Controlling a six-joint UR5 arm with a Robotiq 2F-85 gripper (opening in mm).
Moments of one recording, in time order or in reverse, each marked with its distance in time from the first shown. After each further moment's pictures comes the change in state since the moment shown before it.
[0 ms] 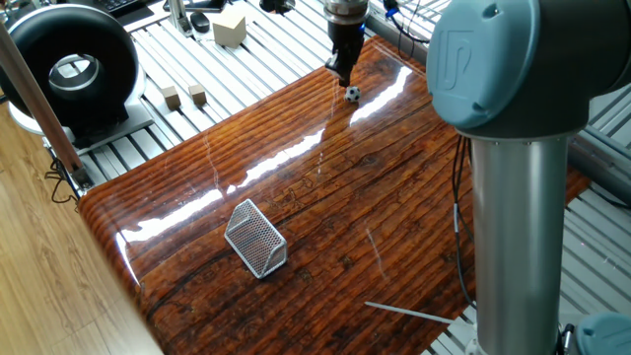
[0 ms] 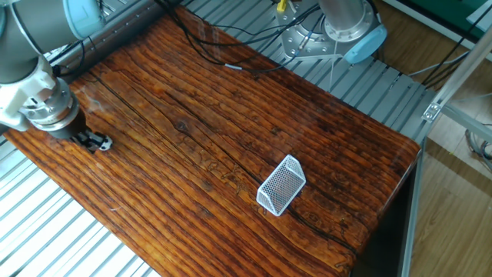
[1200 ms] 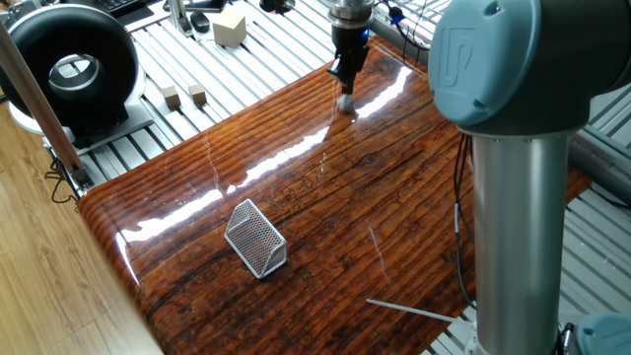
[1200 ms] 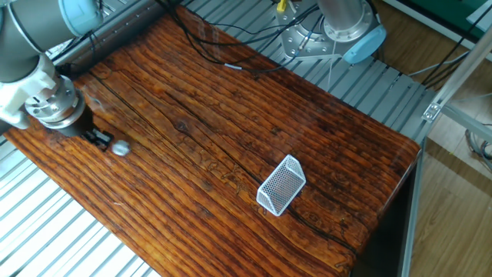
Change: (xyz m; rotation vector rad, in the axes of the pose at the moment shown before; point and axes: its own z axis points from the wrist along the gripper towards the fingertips) arm 0.018 0.020 0.006 -0.084 0.043 0.112
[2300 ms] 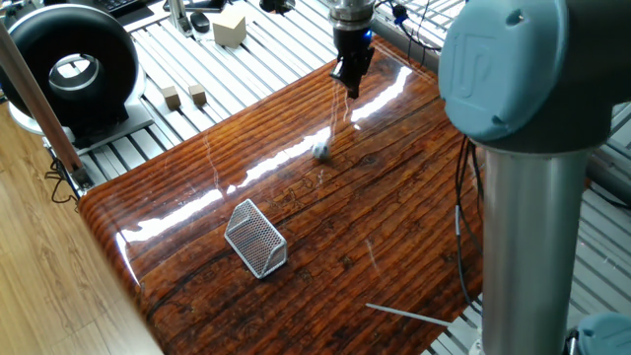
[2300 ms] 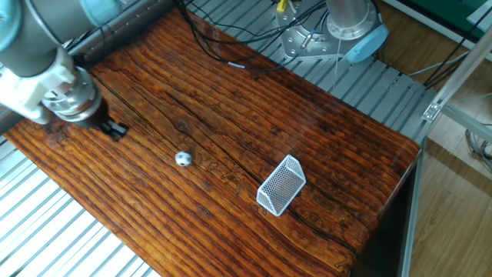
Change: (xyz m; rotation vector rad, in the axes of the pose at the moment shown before) arm 0.029 0.033 -0.011 0.055 0.022 -0.036
